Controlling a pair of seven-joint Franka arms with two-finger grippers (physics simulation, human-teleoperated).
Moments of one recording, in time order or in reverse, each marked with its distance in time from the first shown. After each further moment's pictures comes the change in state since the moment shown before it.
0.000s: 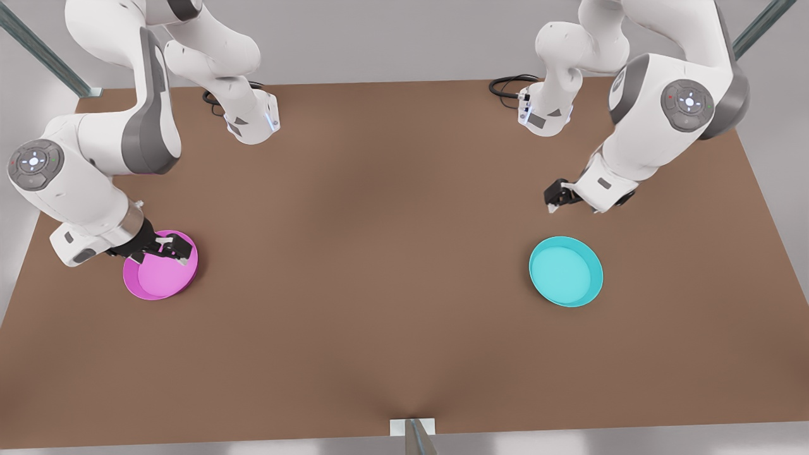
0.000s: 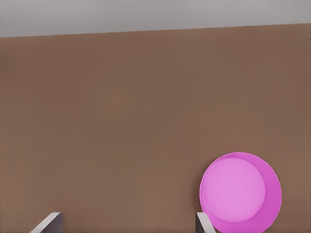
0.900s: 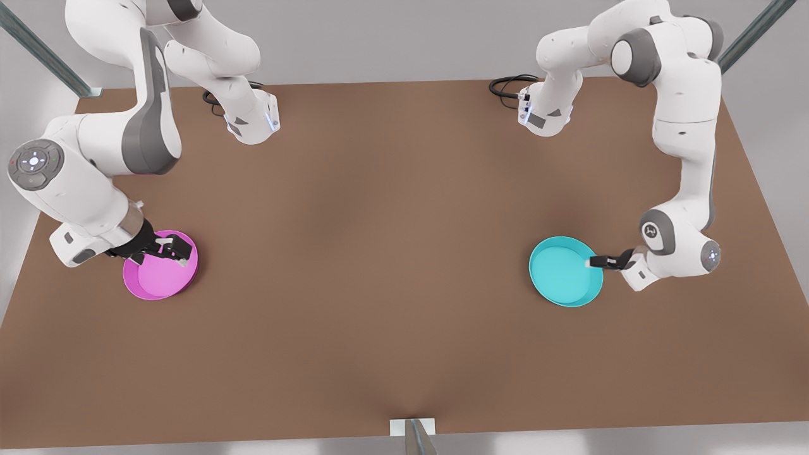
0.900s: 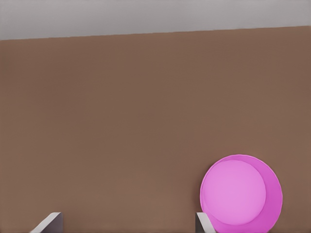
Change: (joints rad) left arm 0.518 0.471 -0.046 -0.379 -0.239 0.546 0.756; right arm 0.001 0.001 0.000 0.001 0.000 0.010 0.000
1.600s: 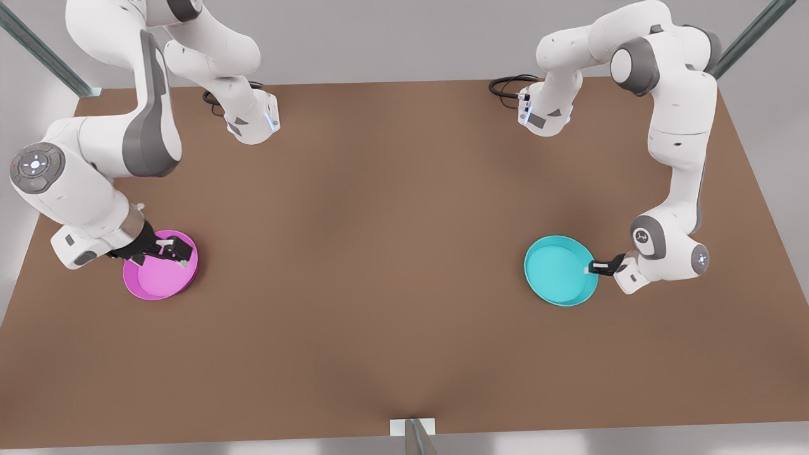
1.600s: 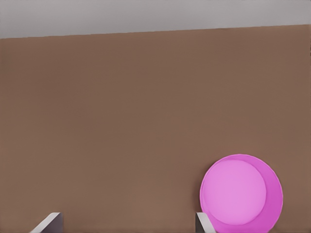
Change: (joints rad) left arm 0.004 0.046 -0.028 0.006 -0.035 0.061 0.058; right arm -0.001 0.006 0.000 0.000 0.000 0.001 -0.001
